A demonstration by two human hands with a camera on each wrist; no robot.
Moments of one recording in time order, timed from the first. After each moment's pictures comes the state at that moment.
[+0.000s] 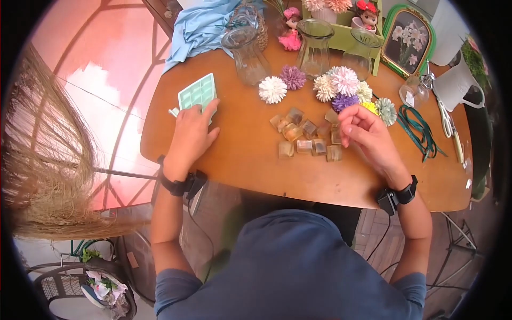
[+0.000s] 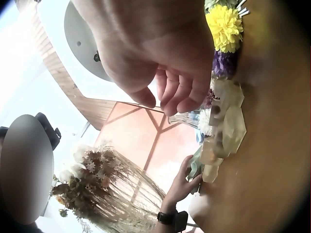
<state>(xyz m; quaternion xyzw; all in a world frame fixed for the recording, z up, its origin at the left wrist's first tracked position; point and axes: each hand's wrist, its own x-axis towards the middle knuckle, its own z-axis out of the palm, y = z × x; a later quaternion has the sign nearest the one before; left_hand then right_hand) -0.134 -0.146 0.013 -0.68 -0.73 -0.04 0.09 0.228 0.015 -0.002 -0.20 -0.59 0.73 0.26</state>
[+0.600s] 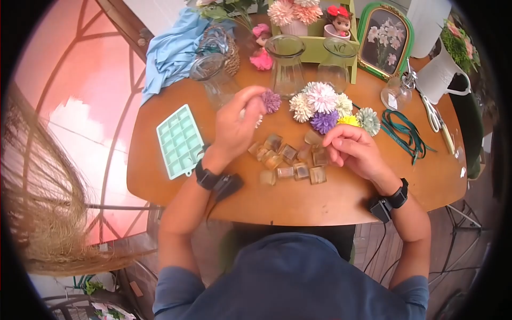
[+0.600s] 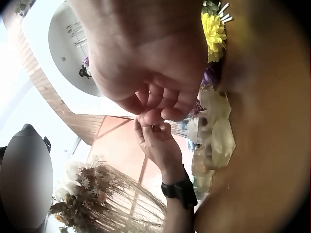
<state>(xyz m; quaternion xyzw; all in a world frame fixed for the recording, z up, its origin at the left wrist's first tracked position) -0.050 -0.015 -0.007 -0.68 -0.45 -0.55 -0.16 0.237 0.029 -0.008 -0.19 -0.55 0.77 0.25</state>
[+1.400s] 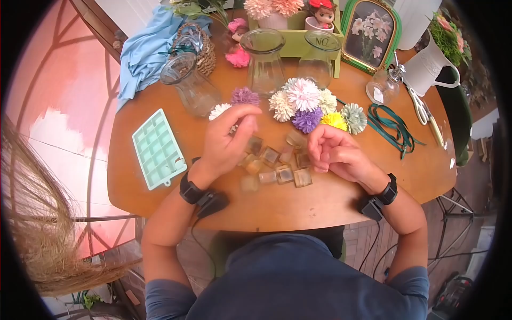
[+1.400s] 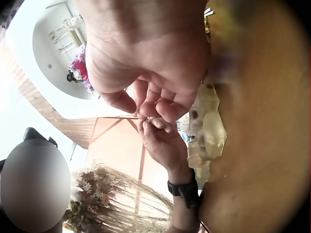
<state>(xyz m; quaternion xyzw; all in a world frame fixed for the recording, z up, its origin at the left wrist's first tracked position) -0.034 -0.020 -0.025 -0.68 -0.42 -0.54 -0.27 0.236 0.033 -0.022 -0.10 -0.45 0.85 0.23</state>
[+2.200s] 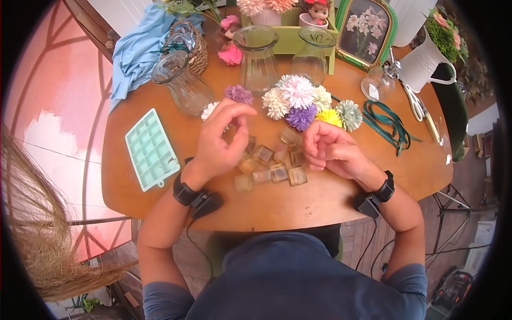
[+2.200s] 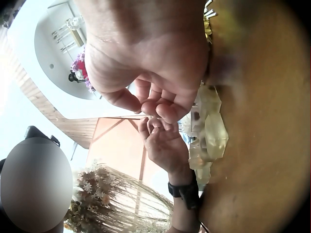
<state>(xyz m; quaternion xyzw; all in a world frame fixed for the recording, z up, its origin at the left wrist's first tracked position) -0.032 -0.020 -0.018 -0.70 -0.42 -0.54 -0.21 0.236 0.034 -0.023 -0.10 -0.44 0.86 0.23</state>
